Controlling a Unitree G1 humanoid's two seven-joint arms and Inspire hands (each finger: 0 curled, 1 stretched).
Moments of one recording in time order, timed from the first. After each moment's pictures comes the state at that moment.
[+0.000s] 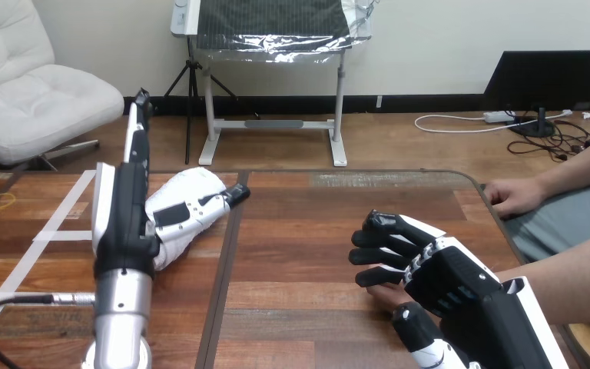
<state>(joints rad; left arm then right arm) -0.14 0.13 0.06 0.31 0.20 -0.44 0.16 0.66 -0.18 0.19 -0.42 0.14 -0.64 0.27</state>
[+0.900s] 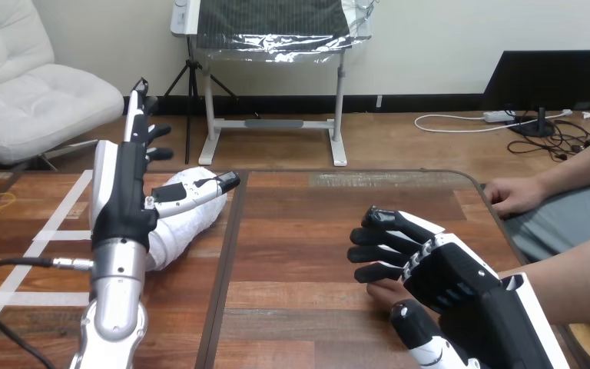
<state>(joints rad) -0.33 0.20 0.05 0.56 0.28 -0.41 0.22 0.64 -0.18 0.19 -0.41 0.14 -0.64 0.27</state>
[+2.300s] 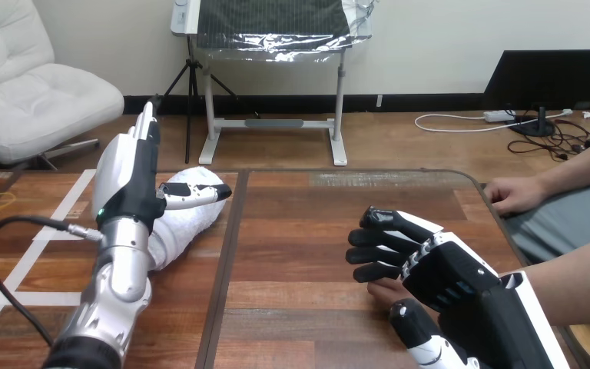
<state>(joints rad) -0.60 0.28 -0.07 0.98 0.46 -0.30 0.36 0.64 -0.18 0.19 -0.41 0.14 -0.64 0.27</state>
